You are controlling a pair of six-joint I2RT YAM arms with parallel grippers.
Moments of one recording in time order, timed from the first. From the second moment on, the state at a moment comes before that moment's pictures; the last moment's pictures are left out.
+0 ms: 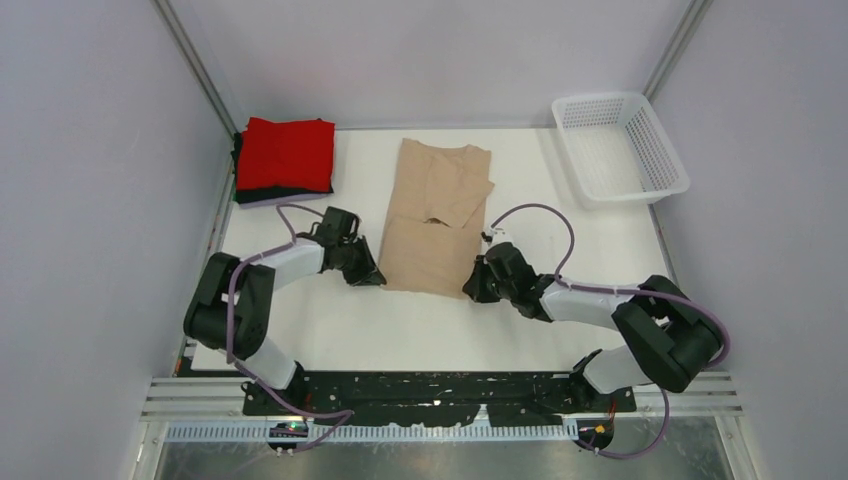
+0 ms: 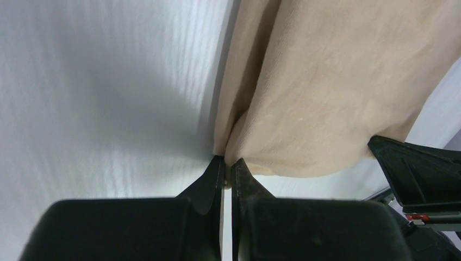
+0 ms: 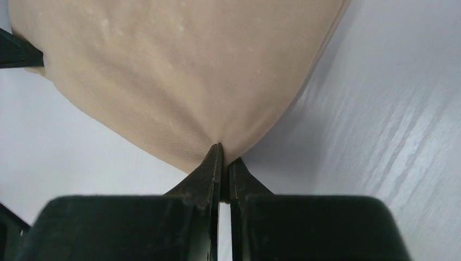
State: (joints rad) left arm -0.33 1.64 0.82 -0.28 0.35 -0.68; right arm 0.68 1.43 0.50 0.20 0.02 0.59
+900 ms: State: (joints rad) left arm -0.47 0.50 0.62 -0.75 0.14 -0.77; right arm 0.70 0.85 0.55 -0.24 -0.48 0.60
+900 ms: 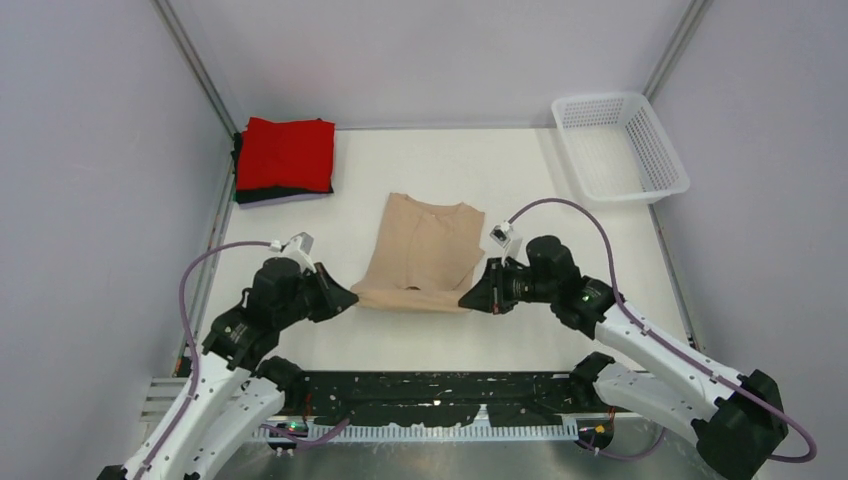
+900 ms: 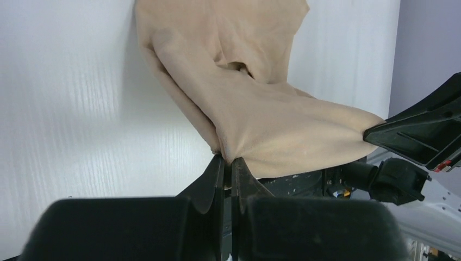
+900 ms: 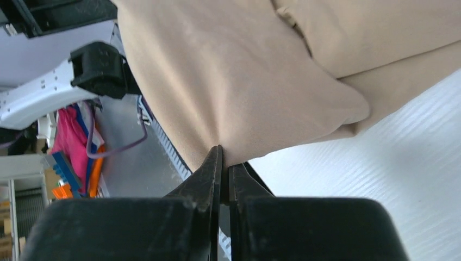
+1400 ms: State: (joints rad) left arm -0.39 1.01 0.92 -0.60 0.06 -0.72; right arm 0.40 1.20 0.82 -0.24 -0.62 0.56
